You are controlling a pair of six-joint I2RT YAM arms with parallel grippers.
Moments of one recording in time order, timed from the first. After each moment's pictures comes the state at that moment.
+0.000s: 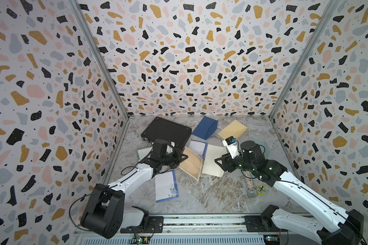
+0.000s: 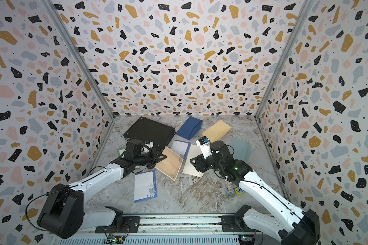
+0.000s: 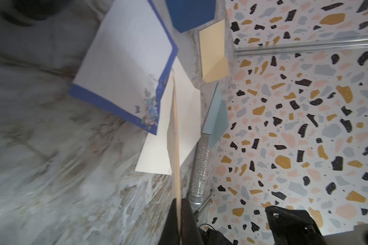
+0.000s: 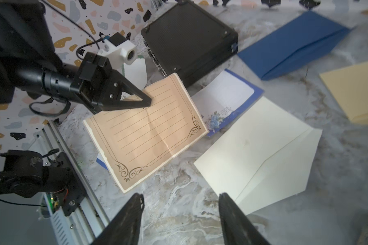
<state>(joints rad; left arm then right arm) -0.35 1.28 0.64 -0.03 0.58 -1.08 0.68 1.04 0.90 -0.48 -0.26 0.31</state>
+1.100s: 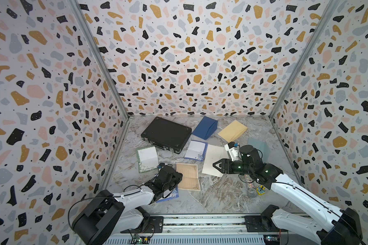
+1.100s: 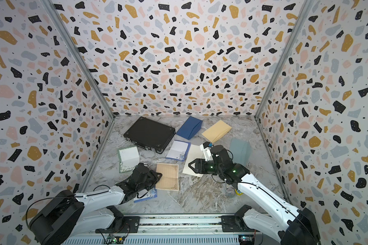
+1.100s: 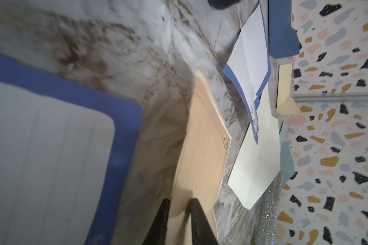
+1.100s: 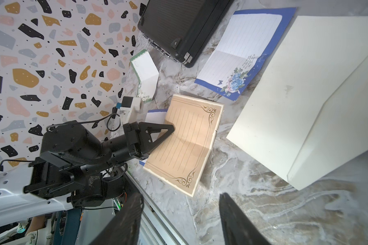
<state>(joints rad) -0.63 1.18 0.25 0.24 0.03 -1.30 0.63 1.02 0.77 -0.37 -0.40 0.65</state>
